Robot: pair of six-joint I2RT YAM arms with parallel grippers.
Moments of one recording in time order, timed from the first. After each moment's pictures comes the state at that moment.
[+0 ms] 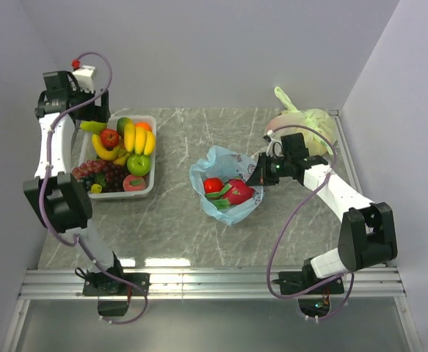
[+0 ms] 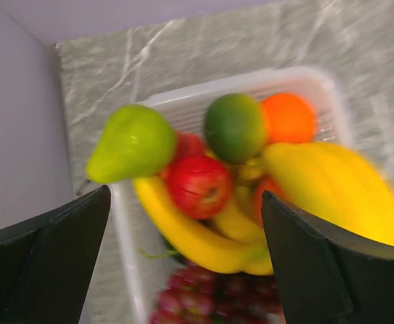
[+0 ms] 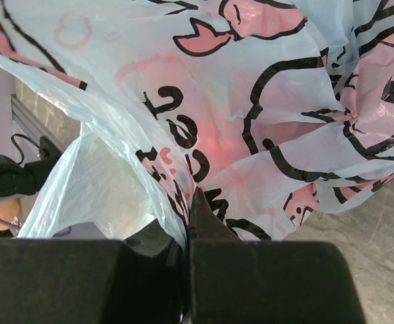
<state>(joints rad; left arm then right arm) 0.25 1.78 1.83 -0.66 0.30 0.23 0.25 1.44 1.00 -0.46 -0.62 0.33</state>
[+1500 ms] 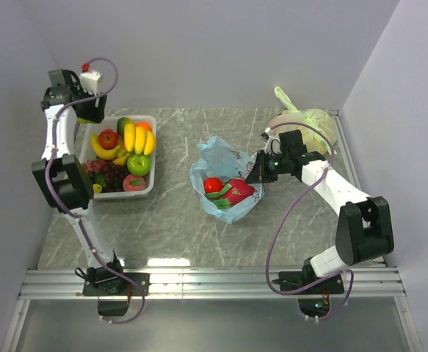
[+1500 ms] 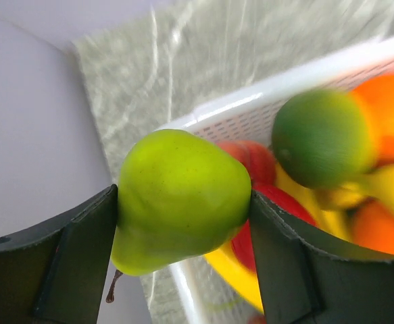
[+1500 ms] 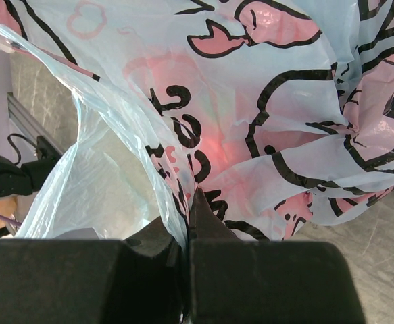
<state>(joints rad) 0.27 2.11 2.07 -0.70 0.24 0.51 0.25 1.49 1.04 -0.46 -0.63 0.30</state>
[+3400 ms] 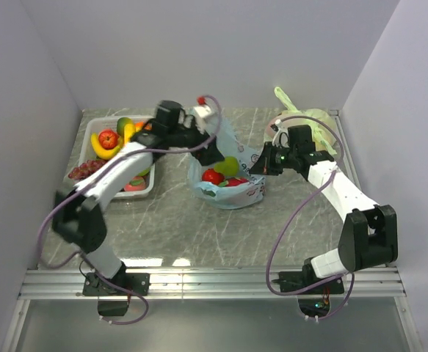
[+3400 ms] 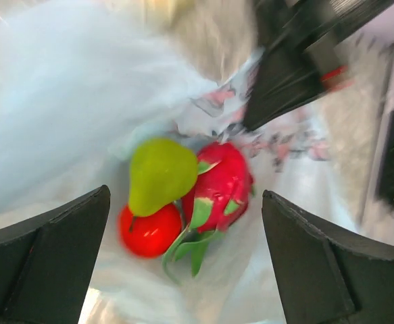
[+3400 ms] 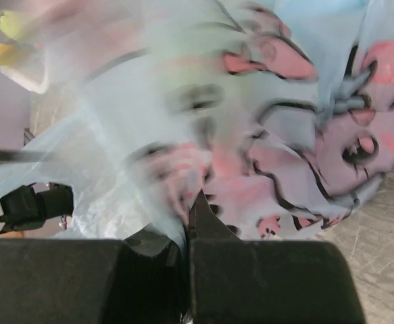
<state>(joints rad) -0.51 1.69 1.44 -0.28 0.66 0.13 0.20 1.43 1.06 -0.42 -0.61 0.36</state>
